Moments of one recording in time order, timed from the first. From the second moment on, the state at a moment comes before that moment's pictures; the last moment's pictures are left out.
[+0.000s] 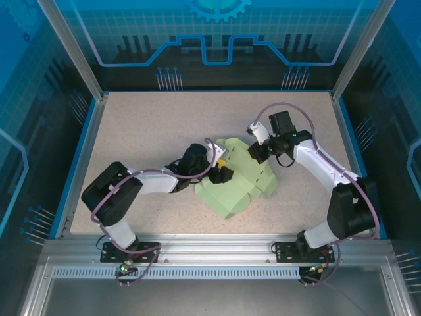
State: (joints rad) left arm -0.64 1.68 0.78 0.40 0.34 -0.17; right arm 0.29 1.49 1.11 -0.62 -0.40 -0.27
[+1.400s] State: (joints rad) left arm -0.55 1.74 0.96 0.38 0.63 -0.28; right arm 0.32 1.50 1.11 -0.57 -0.38 -0.26
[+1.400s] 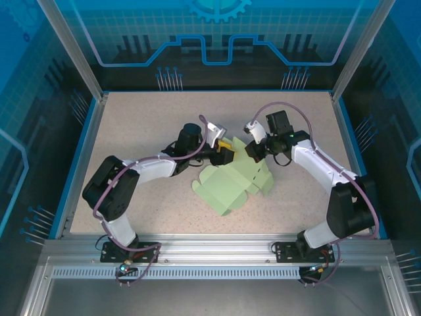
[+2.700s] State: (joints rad) left arm -0.37 1.63 0.91 -0.05 0.04 -0.34; right arm 0.62 1.41 0.78 -0.05 0.24 -0.96
